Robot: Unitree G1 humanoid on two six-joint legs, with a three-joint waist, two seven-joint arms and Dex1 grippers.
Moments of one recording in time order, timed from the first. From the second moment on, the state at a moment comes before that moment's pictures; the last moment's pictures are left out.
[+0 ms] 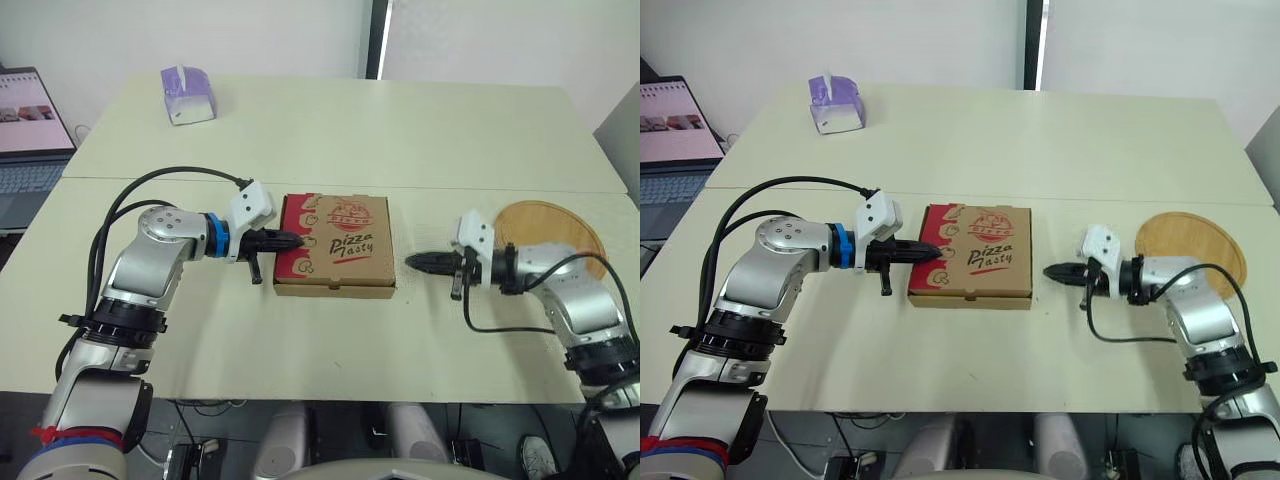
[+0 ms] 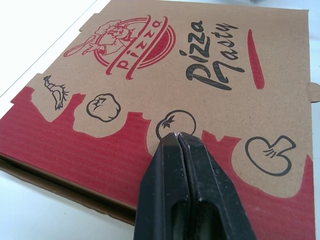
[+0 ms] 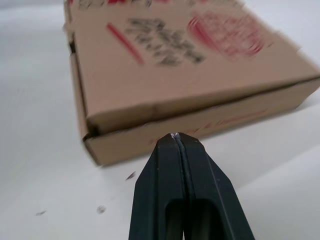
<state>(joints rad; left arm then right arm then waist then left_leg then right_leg) -0.61 0.68 -0.16 0.15 -0.22 0.41 -1.19 -0.44 -0.68 0.09 -0.02 0.33 0.35 1.09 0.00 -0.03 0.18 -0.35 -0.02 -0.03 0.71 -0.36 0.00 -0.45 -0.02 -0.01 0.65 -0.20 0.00</state>
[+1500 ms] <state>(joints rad) -0.46 0.73 -0.02 0.23 -0.20 0.32 -1.06 -0.49 -0.63 0.16 0.17 0.14 0.20 1.04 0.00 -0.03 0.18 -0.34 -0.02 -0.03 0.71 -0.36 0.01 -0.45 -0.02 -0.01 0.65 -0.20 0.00</state>
